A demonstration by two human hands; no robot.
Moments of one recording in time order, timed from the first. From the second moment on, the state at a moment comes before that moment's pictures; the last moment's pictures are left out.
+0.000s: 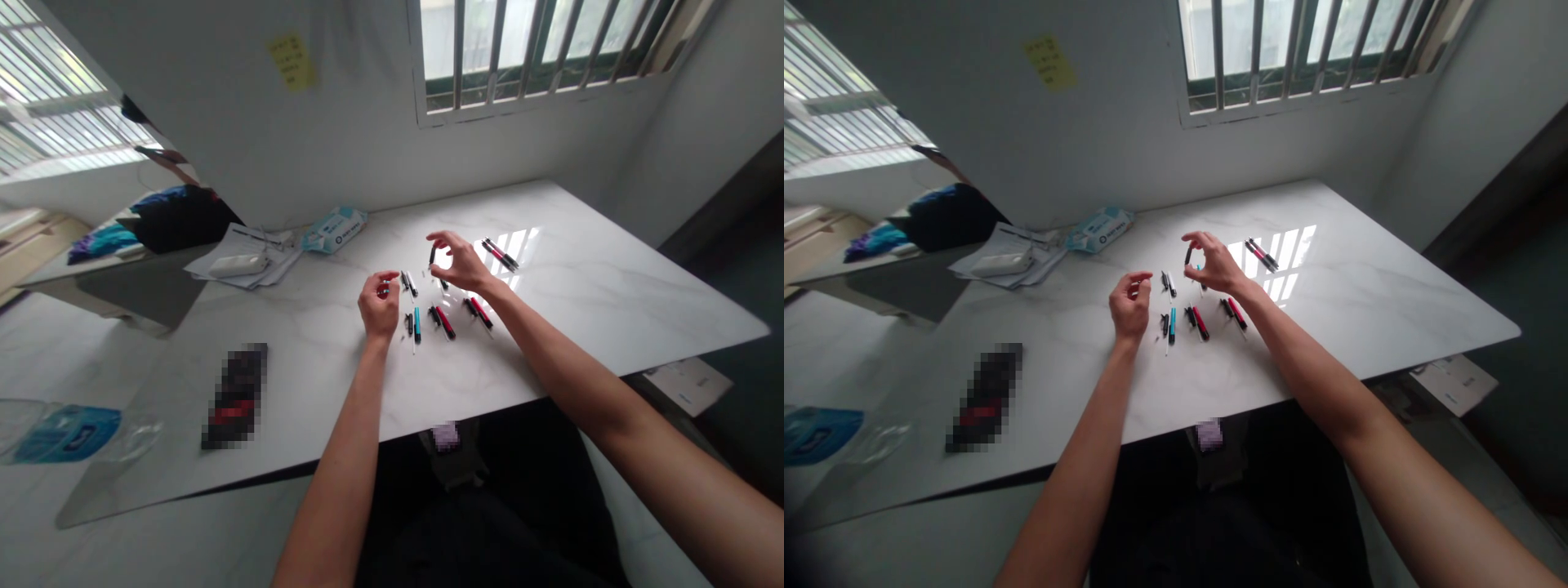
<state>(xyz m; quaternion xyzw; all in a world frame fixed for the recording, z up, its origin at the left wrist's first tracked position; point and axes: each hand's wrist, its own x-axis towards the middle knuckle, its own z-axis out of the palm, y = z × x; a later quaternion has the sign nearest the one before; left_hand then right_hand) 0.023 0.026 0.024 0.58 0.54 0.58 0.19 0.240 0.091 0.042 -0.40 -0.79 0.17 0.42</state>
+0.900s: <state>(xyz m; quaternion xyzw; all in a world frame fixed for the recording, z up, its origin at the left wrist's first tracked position) 0.023 0.030 0.021 0.50 0.51 0.62 0.33 0.255 0.105 0.040 -0.43 -0.78 0.16 0.42</state>
